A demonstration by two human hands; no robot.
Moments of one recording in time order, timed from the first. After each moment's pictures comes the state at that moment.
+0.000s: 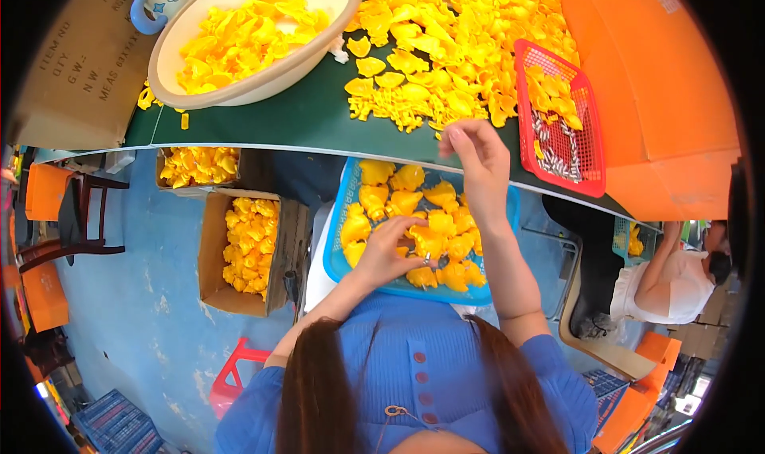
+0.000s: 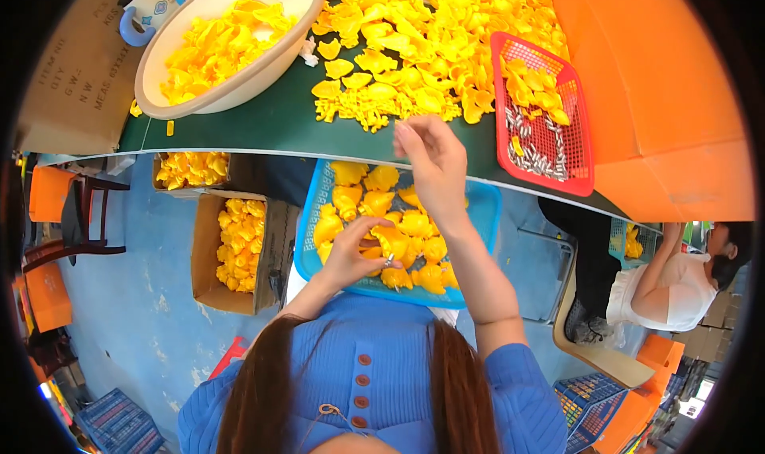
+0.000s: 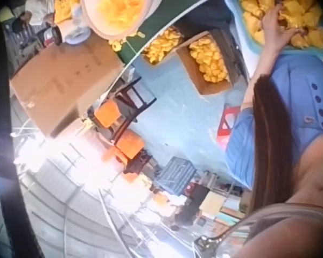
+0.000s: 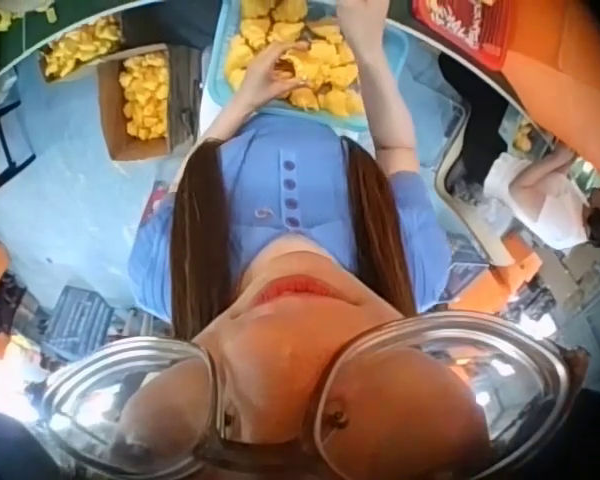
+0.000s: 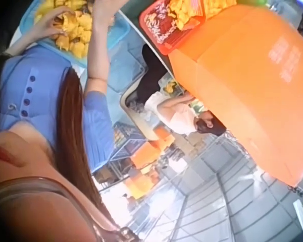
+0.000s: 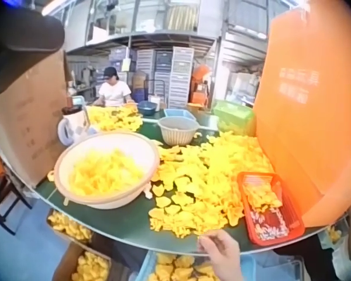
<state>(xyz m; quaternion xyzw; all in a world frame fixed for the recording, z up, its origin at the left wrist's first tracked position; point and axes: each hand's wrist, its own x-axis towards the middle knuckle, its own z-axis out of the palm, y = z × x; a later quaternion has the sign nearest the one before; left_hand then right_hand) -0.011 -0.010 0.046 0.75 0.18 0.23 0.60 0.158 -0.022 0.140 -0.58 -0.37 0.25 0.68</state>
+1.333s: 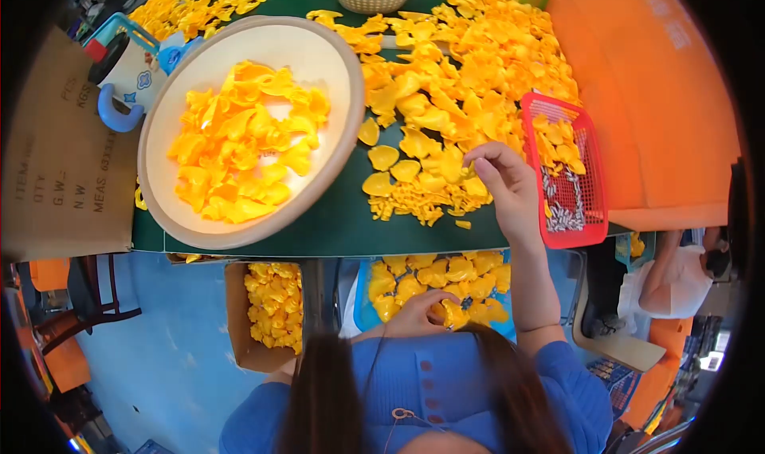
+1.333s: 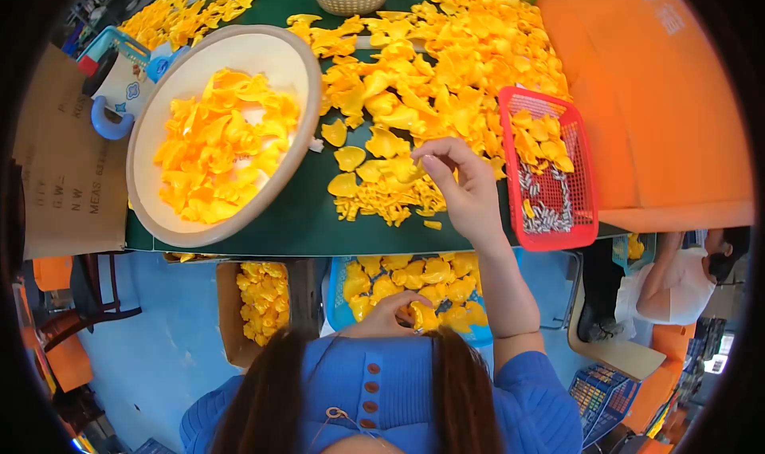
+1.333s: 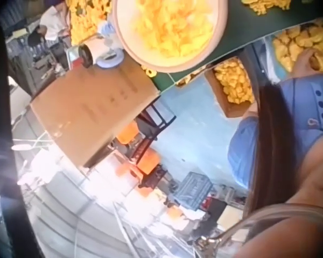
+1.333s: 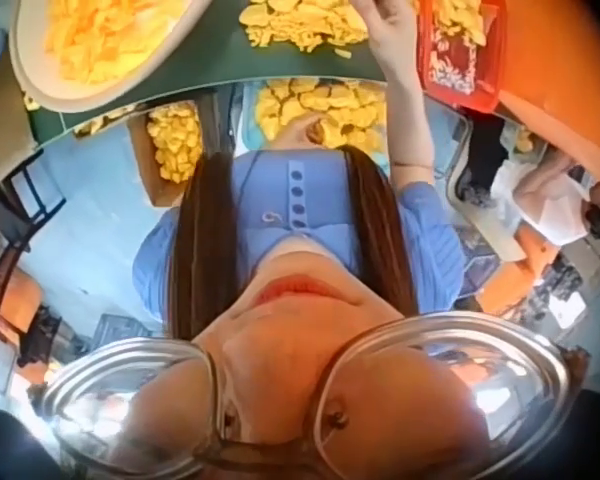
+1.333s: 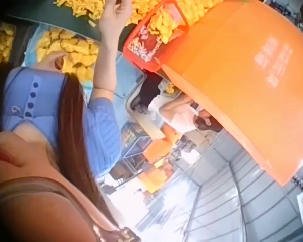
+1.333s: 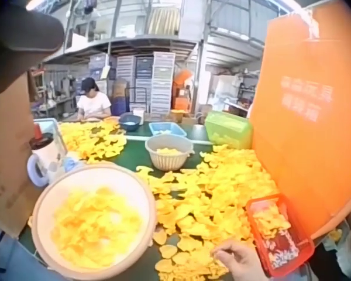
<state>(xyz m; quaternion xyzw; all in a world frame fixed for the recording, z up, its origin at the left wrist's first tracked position) 0.002 0.034 0.038 0.59 0.08 -0.01 0.80 0.208 0.056 0.192 -0.63 -0.40 0.23 0.62</state>
